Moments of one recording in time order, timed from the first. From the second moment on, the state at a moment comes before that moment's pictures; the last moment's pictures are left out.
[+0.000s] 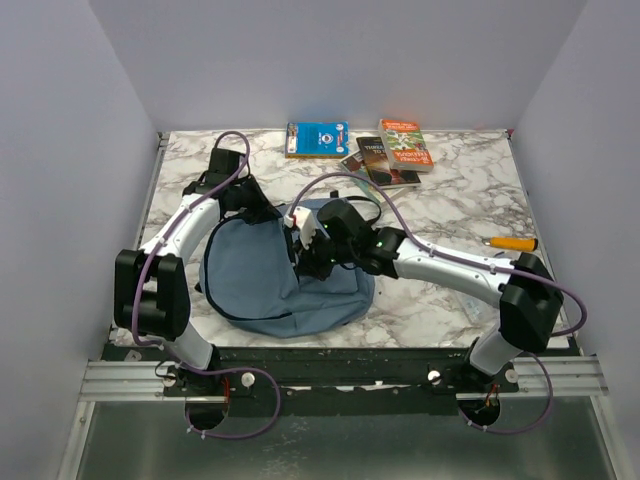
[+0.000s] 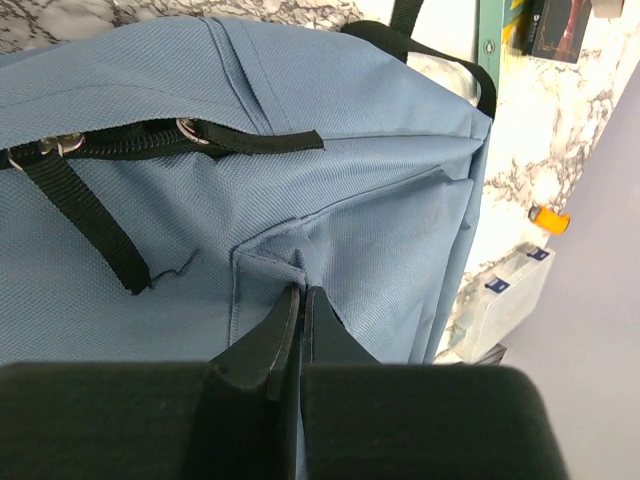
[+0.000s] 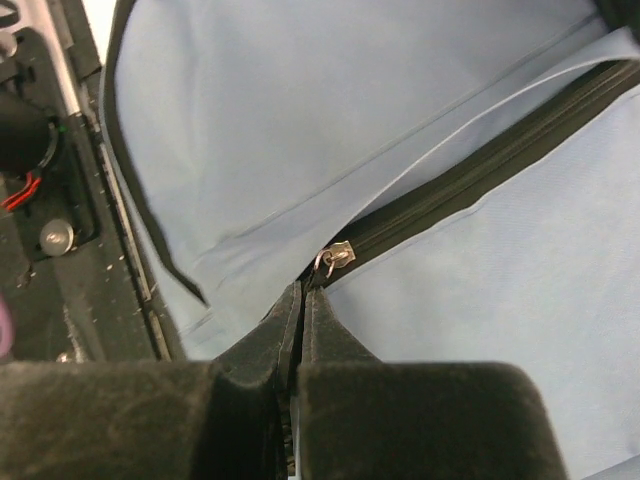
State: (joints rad) left arm -0.17 1.61 1.22 -0.52 0.41 -0.74; right arm 0.97 1.62 1.23 -0.24 -0.29 -0.04
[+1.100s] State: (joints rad) left arm -0.17 1.52 1.21 -0.52 0.32 -0.67; right arm 1.01 1.32 0.92 -0.18 0.02 0.41
